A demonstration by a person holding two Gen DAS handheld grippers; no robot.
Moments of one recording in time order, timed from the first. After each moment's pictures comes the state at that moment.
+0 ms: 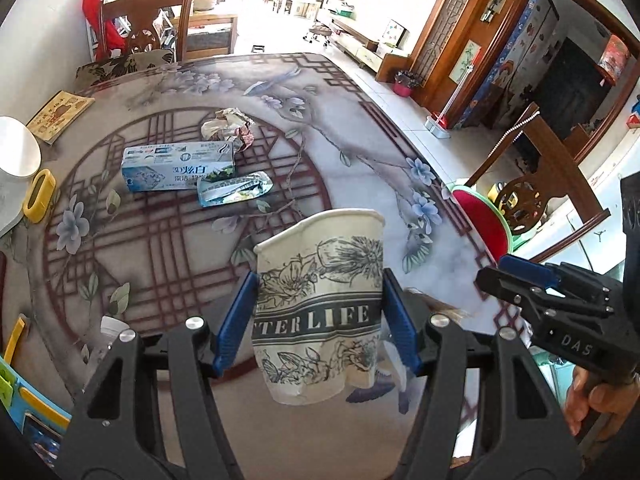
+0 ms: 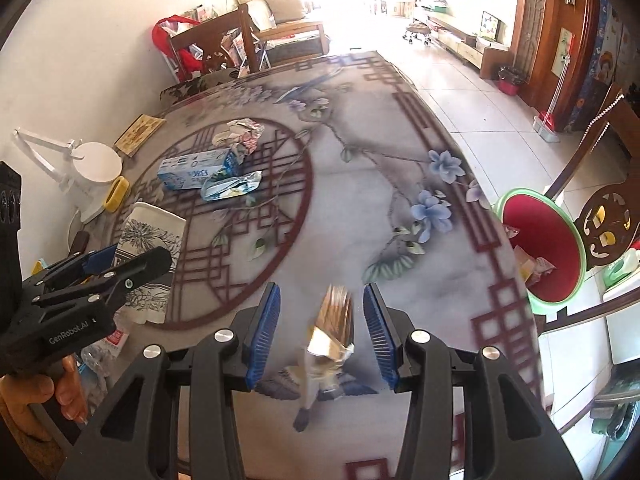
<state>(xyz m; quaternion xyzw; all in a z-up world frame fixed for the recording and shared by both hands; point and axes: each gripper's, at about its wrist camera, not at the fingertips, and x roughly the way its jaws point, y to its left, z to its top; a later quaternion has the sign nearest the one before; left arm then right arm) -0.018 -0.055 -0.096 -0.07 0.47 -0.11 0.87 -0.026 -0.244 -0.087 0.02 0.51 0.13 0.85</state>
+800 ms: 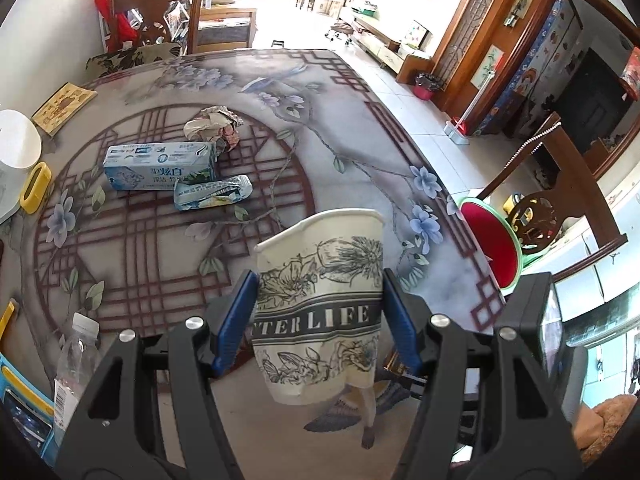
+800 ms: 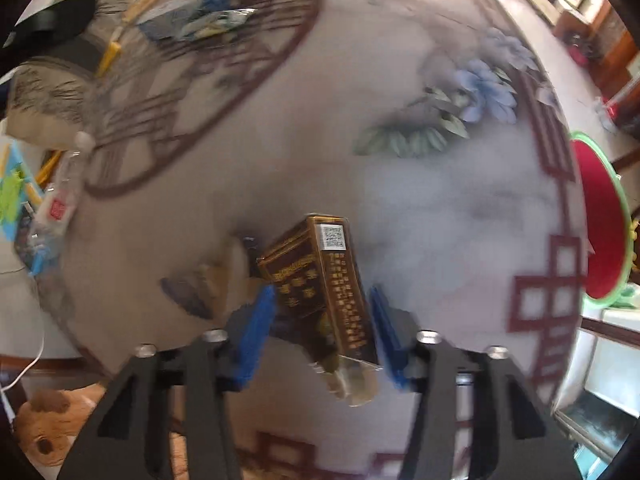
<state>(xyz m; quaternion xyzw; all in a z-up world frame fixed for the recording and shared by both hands) 0.007 -0.099 -0.104 -0.08 0.48 -0.06 0.87 -0.014 -0.258 -0.200 -0.10 0.64 0.22 0.73</state>
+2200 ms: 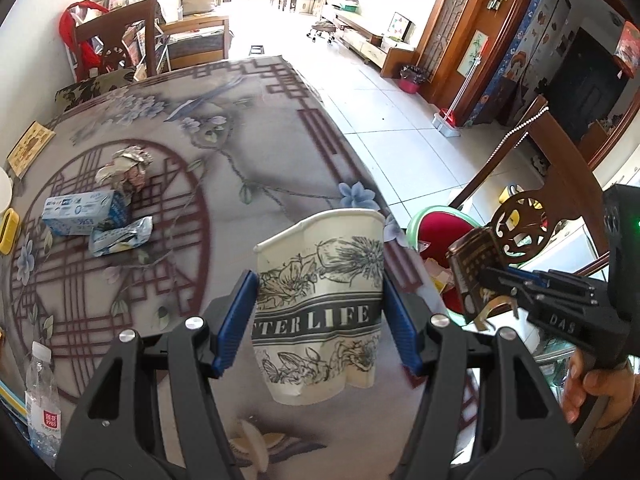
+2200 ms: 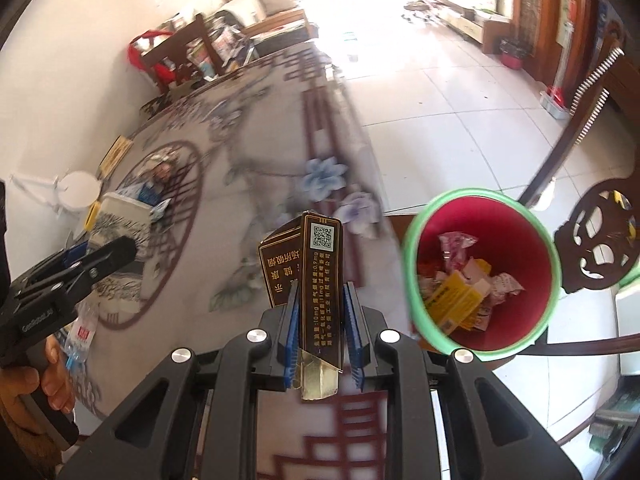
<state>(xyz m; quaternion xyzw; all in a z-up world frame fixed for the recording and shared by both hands) 0.060 -0.232 -0.092 -0.05 0.48 -0.08 0.87 0.071 -0.453 -0.116 0.06 0.54 0.15 0.83</state>
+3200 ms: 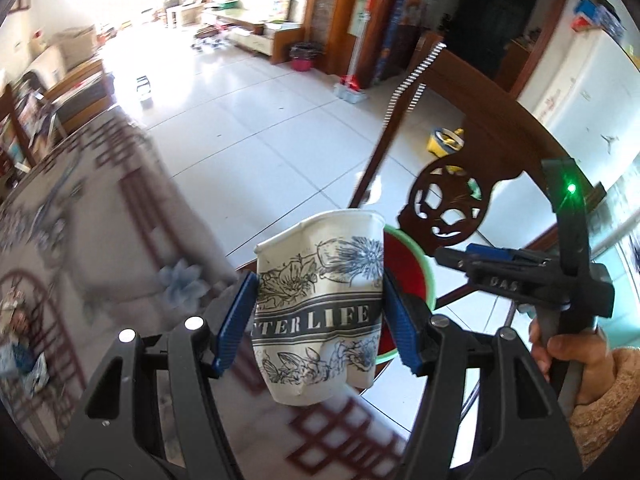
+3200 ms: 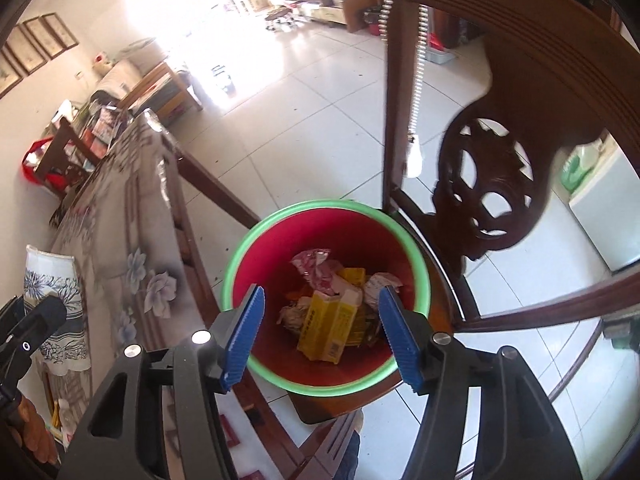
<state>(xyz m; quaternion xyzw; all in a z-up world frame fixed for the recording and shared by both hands) 0.138 -0.412 -0.094 0.05 0.47 -0.26 0.84 0.102 -0.633 -0.149 0.17 0.54 -0.04 0.83</state>
